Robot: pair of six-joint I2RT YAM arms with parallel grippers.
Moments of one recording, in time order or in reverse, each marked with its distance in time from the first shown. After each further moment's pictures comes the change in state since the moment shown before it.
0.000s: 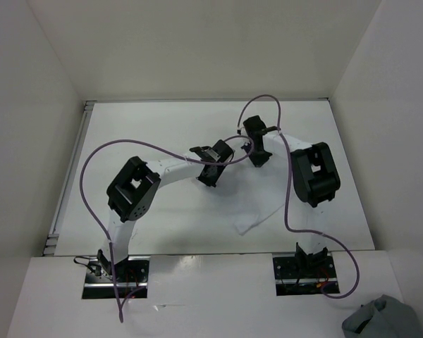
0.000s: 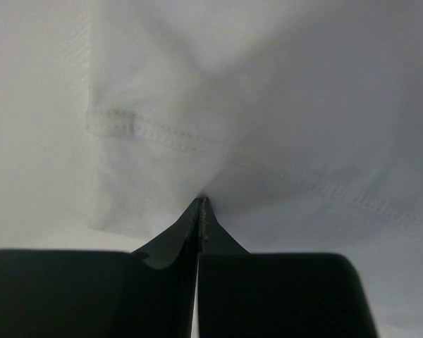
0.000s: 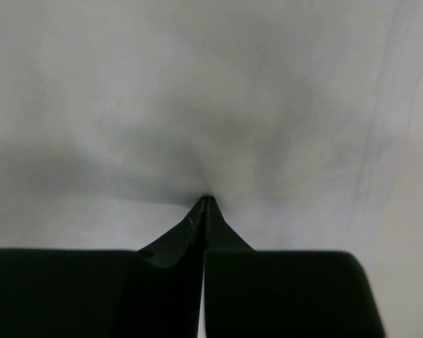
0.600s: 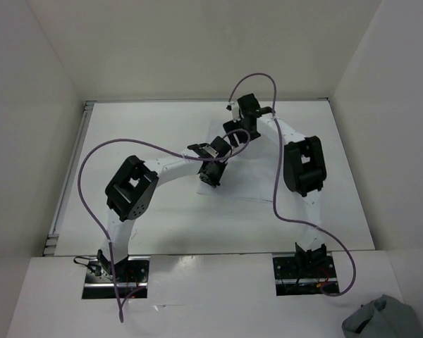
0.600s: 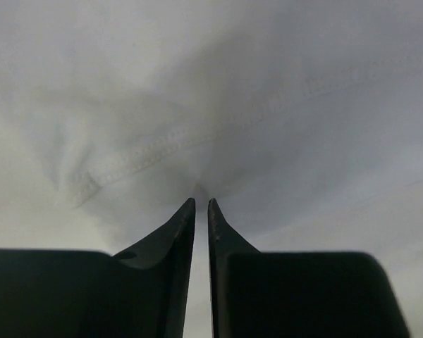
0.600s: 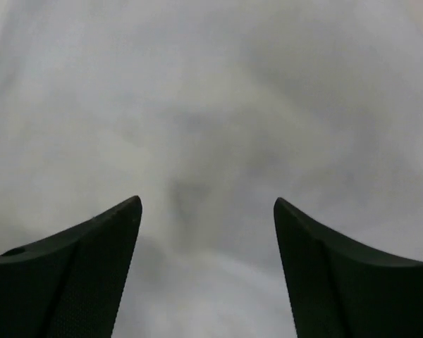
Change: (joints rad) left arm 0.025 -0.009 0.007 0.034 0.179 -0.102; right arm 0.001 0.319 0.600 -0.078 -0.217 0.065
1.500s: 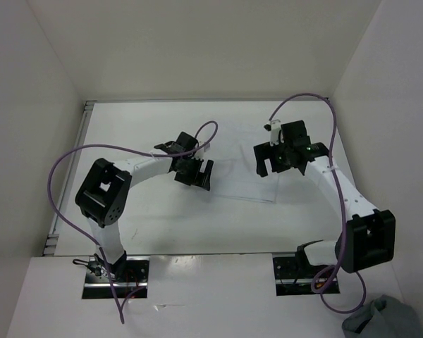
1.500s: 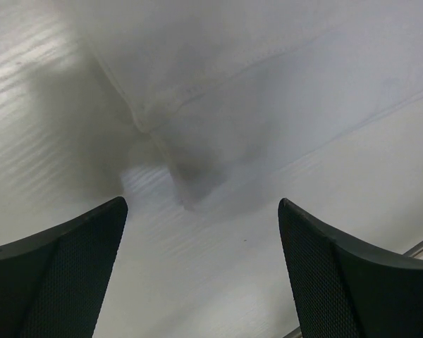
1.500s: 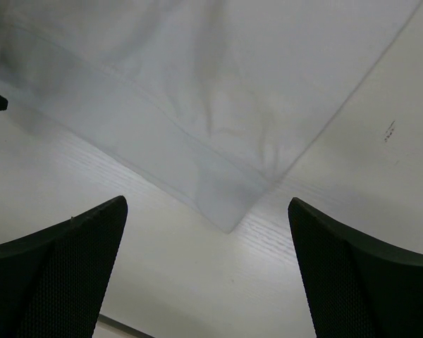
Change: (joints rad) left arm 0.202 -0.226 -0.297 0.119 0.296 0.052; right arm -0.103 -0.953 -0.846 -0.020 -0.091 0.069
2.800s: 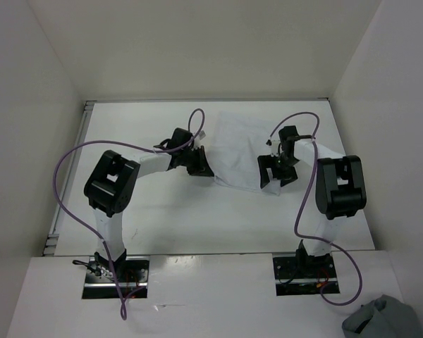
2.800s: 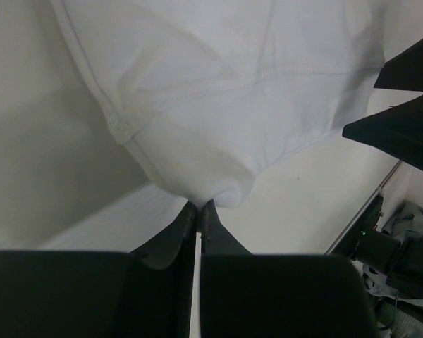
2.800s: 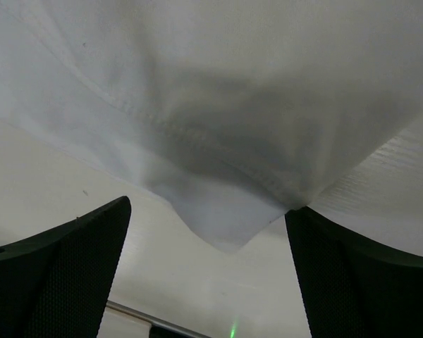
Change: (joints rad) left arm 0.085 0.126 -0.006 0.376 0.252 -0.347; right arm -0.145 0.455 0.054 -0.059 -0.093 0.001
